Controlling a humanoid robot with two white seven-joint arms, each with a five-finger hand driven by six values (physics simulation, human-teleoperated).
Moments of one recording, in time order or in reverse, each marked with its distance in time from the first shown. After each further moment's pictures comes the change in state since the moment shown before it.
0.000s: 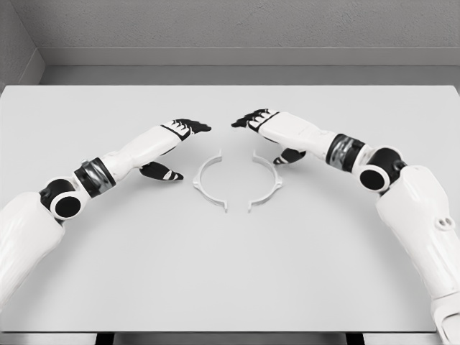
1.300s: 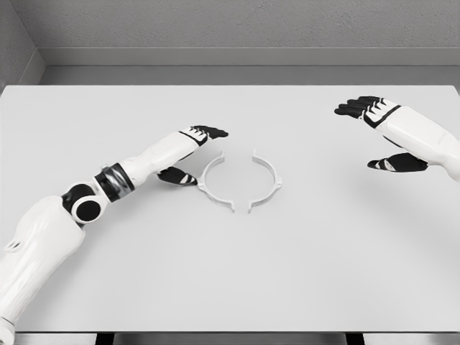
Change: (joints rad) left arm 0.003 -0.080 -0.012 0.035 -0.006 0.000 0.002; right arm 0.423 -0.362 -0.428 -0.480 -0.417 -0.037 0.107
